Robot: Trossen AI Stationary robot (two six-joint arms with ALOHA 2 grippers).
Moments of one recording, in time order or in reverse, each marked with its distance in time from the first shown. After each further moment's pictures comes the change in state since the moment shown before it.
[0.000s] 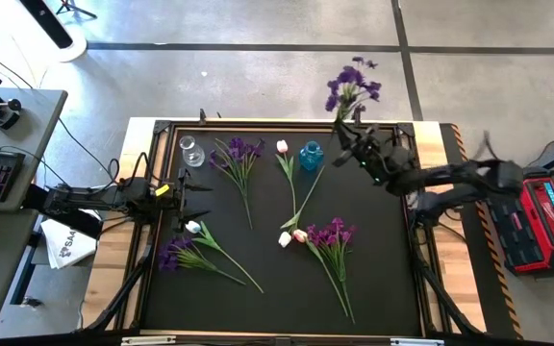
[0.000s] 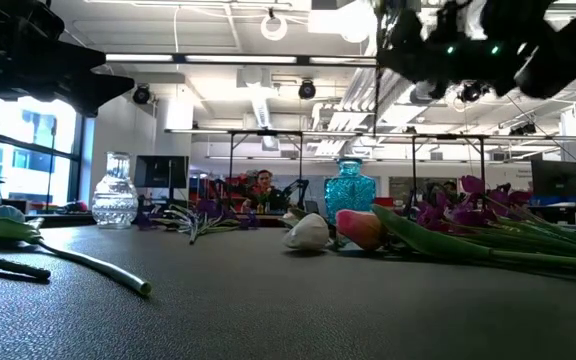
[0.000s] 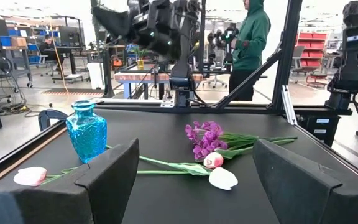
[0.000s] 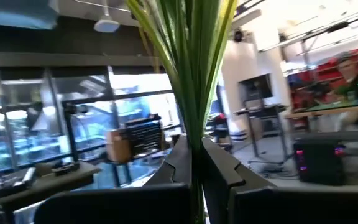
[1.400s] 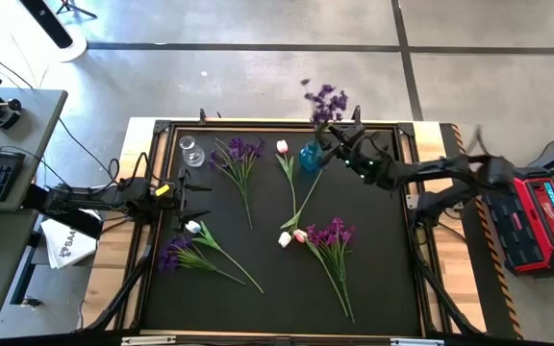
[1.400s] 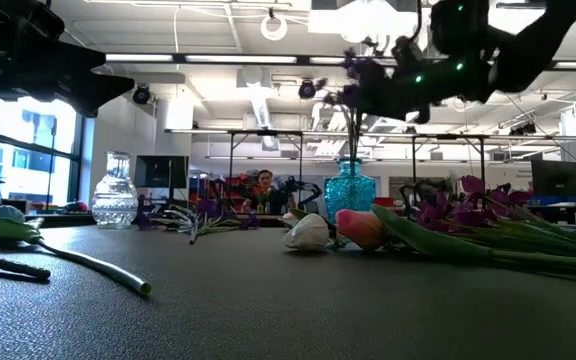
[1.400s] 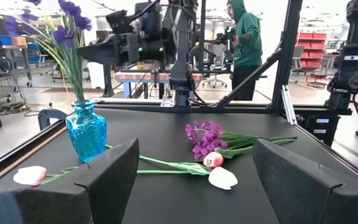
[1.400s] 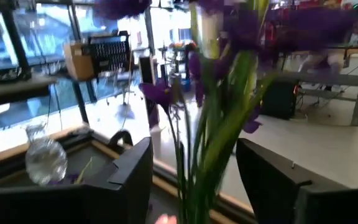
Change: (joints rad) left arm 0.000 0.000 0.000 -0.002 0.000 -0.002; right arm 0.016 0.044 0.137 -0.506 0.106 0.021
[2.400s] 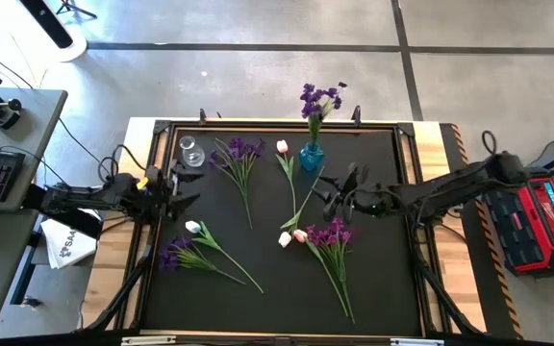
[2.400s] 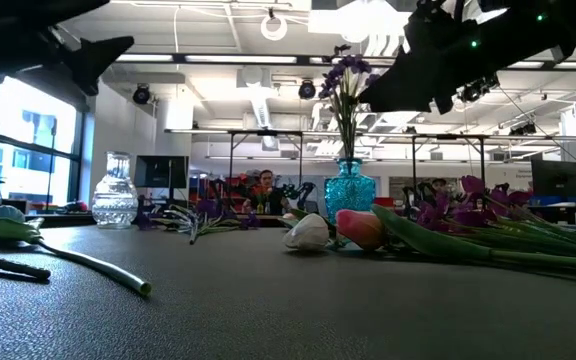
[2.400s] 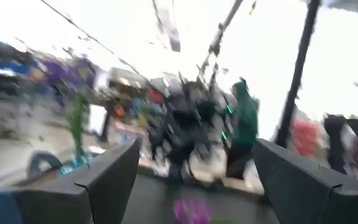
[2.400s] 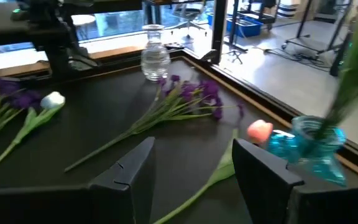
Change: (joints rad) left arm 0.001 0.047 0.001 0.354 -0.098 -0.179; right arm 0.461 -0.119 0.000 -0.442 0.130 0.132
